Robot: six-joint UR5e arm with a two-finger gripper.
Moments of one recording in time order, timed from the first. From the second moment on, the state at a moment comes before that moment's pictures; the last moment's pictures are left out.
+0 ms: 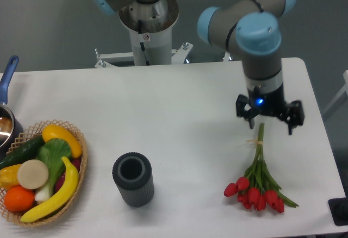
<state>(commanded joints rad) 2.70 -1.84 -1.58 -0.85 1.64 1.15</state>
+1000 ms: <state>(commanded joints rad) 3.04 -1.62 -1.62 -1.16 1.34 1.73</state>
